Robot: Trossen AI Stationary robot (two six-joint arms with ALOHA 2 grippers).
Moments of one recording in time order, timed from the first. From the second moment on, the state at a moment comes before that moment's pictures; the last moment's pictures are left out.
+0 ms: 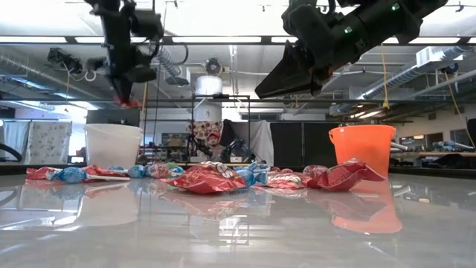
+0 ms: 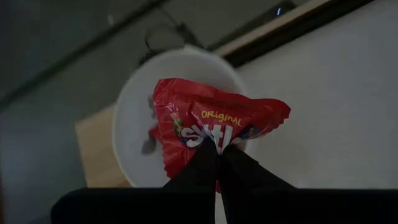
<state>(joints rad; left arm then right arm) 0.78 1.25 1.14 -1.04 -0.48 -0.26 0.20 1.57 0.80 0.25 0.39 0.25</state>
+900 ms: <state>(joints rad) 0.71 1.23 1.08 -1.04 -0.18 -0.03 0.20 1.57 0.80 0.25 0.40 0.26</state>
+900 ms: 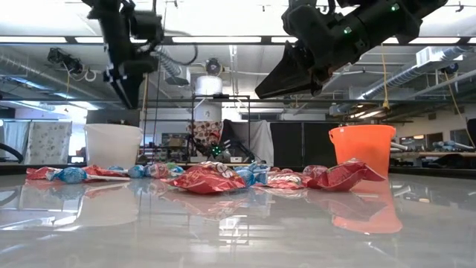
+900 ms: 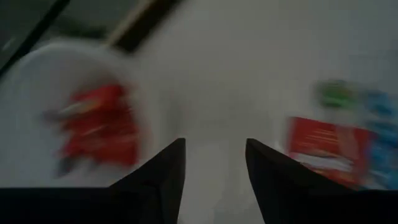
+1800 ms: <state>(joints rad) 0.26 1.35 0.56 -0.43 -0.19 -0.22 0.19 1.57 0.80 0.25 0.40 0.31</state>
